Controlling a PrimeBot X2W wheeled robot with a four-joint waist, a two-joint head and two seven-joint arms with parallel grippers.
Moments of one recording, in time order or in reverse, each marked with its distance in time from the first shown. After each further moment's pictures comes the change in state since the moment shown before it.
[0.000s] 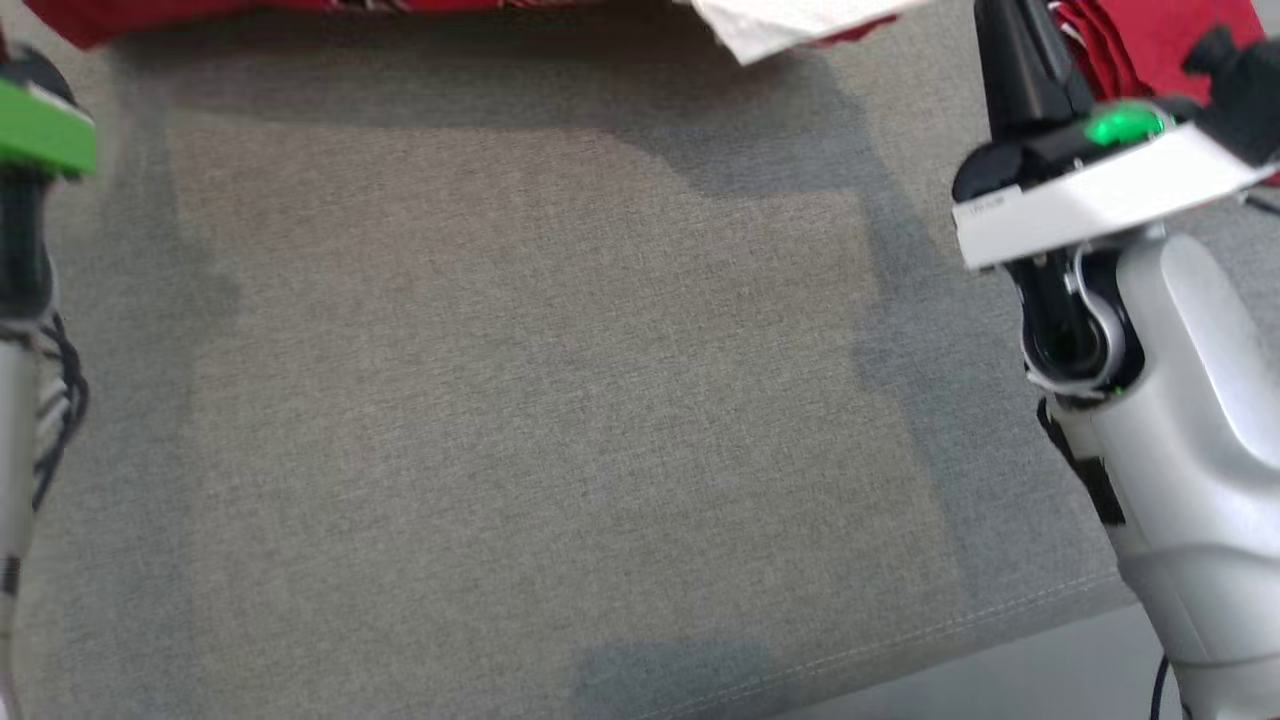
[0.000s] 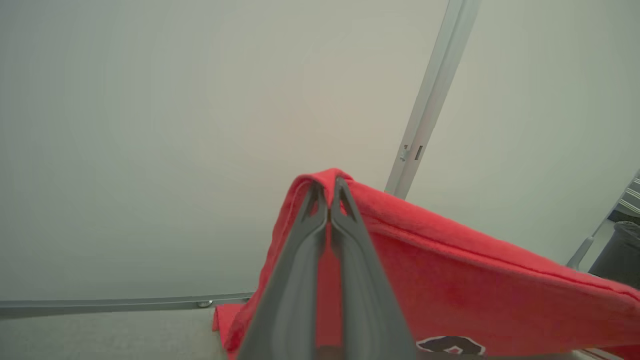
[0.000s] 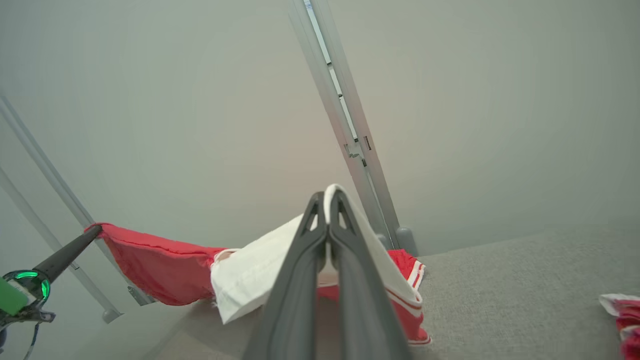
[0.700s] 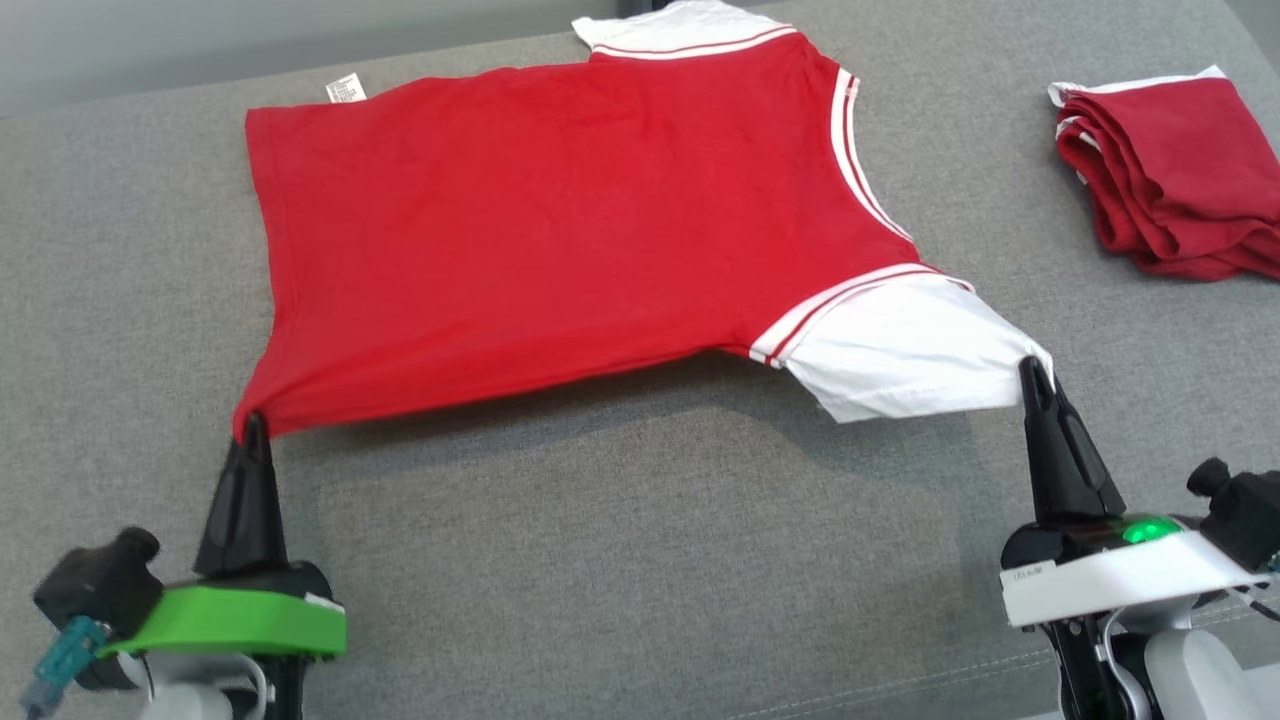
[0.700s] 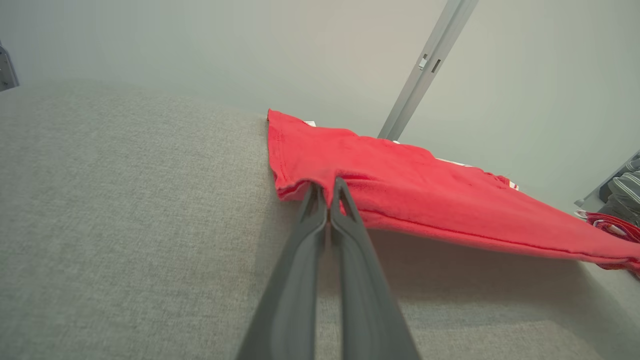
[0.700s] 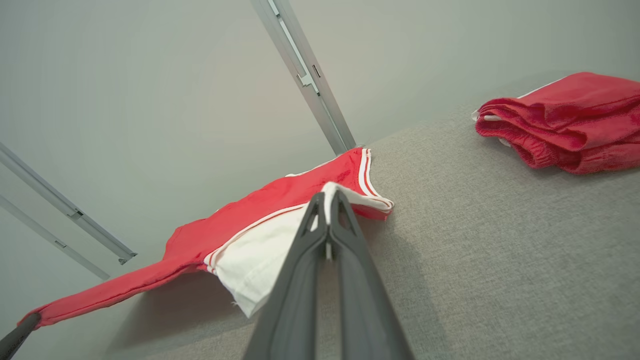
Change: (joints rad) left arm 0.902 -0.251 0.235 -0.480 0.170 0.059 -0.001; right arm 0.733 0.107 -0.235 -0.295 -0.148 0.000 0.038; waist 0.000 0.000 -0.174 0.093
